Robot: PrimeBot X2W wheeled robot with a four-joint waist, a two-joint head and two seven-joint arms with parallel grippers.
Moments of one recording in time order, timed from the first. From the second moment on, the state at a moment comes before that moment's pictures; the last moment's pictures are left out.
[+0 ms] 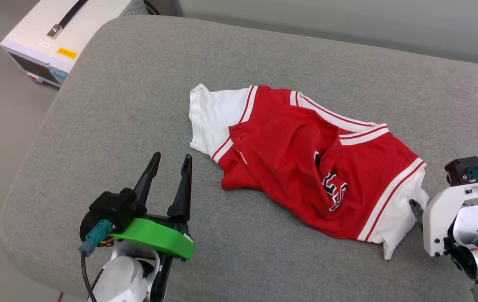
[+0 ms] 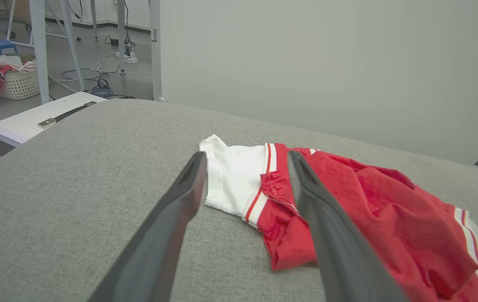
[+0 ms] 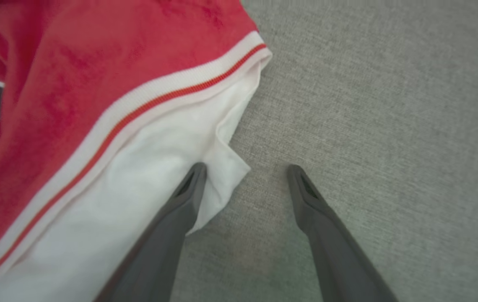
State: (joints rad) left arm -0.17 0.13 -0.22 0.14 -0.38 -0.08 -0.26; right arm -0.23 -0.28 0.03 0.20 0.21 0.13 0.62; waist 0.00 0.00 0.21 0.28
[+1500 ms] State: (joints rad) left arm -0.21 0.11 -0.23 0.24 -0.36 -0.12 -0.26; right arm -0.42 -0.62 0.03 0.57 0.13 0.13 0.26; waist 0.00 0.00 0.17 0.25
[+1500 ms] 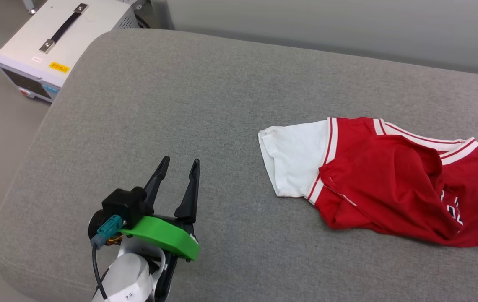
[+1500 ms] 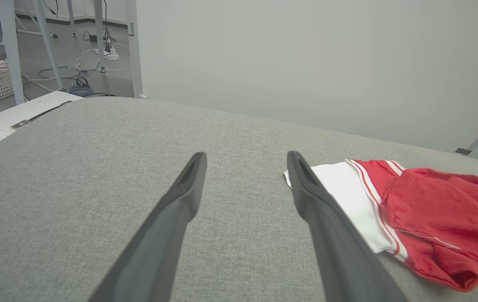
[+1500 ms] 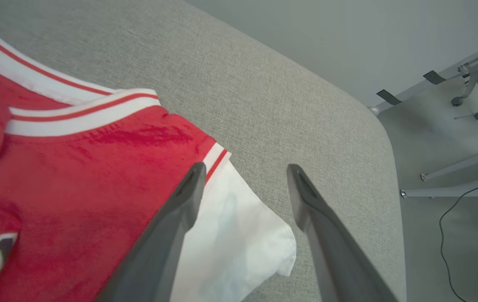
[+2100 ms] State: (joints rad) left arm -0.17 0.10 -0.25 0.23 -0.38 -0.12 -0.26; right arm -0.13 -0.22 -0.14 0.07 0.25 0.13 -0.03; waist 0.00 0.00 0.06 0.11
